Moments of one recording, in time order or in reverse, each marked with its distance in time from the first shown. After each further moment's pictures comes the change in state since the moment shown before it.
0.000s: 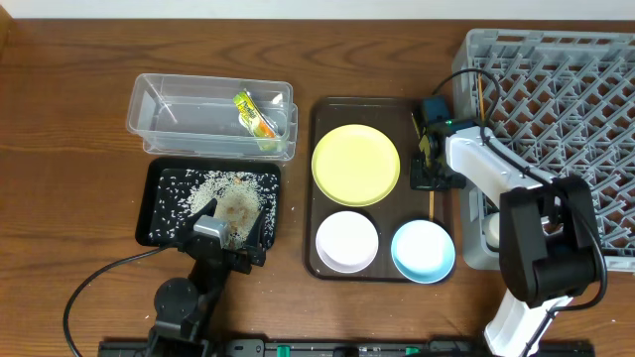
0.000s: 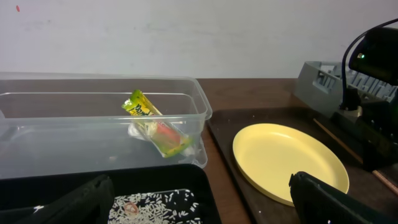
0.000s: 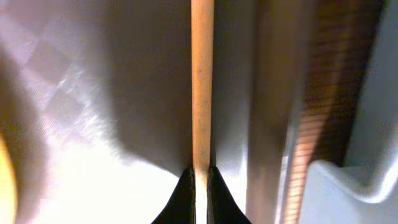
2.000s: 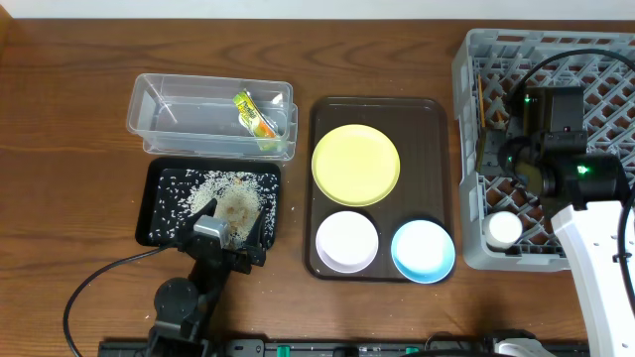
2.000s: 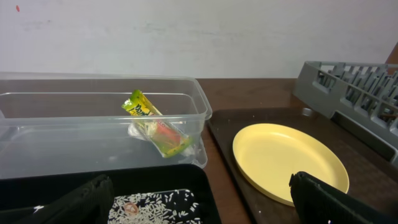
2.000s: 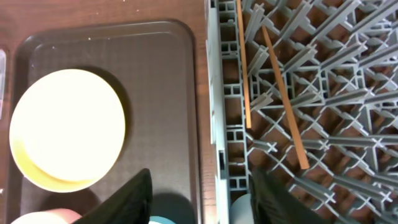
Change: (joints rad) left arm 0.000 0.000 0.000 0.000 0.000 0.000; right arm -0.203 -0.640 0.011 -0.106 -0.087 -0.183
